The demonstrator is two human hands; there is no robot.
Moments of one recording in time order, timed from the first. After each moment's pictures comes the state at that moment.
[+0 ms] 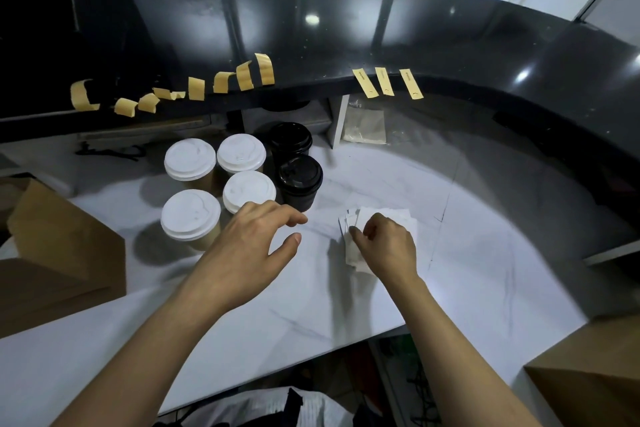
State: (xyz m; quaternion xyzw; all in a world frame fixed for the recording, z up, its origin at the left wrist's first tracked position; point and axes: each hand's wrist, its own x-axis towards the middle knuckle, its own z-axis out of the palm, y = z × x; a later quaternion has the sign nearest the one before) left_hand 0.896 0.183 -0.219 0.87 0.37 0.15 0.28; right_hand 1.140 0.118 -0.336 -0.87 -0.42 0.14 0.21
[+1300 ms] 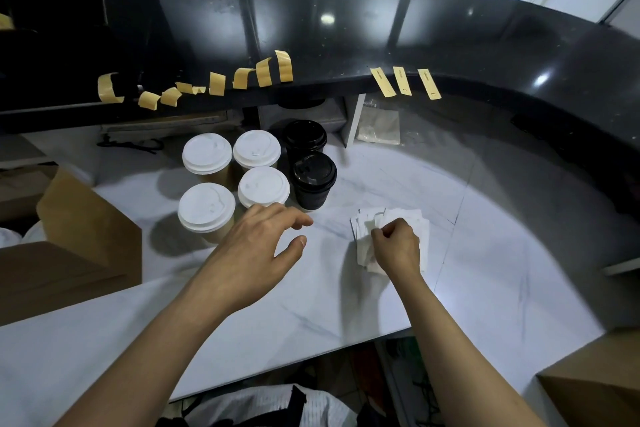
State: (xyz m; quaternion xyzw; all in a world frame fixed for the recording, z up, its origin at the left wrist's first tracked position) left_hand 0.885 0.178 -0.221 0.87 0.38 0.15 0.28; right_hand 1.141 0.128 -0.356 -0.89 -0.27 0.24 0.28
